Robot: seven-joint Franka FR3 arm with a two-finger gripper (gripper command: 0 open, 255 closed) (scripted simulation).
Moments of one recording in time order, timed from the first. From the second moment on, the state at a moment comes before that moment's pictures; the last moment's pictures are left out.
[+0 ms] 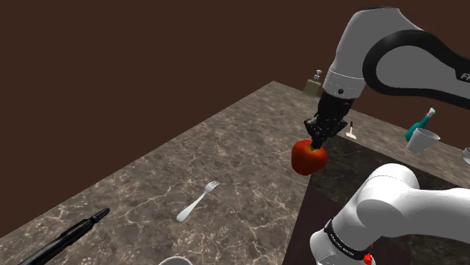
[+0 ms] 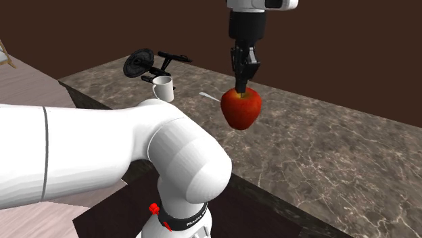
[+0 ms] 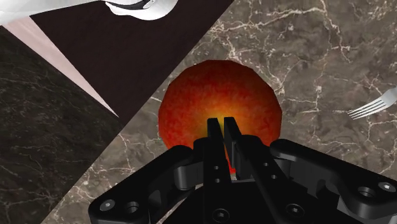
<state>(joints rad) -0.08 -1.08 0.13 -2.63 0.06 1.49 0.56</state>
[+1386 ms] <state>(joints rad) -0.07 -1.01 0.23 -2.37 0.15 1.31 0.67</state>
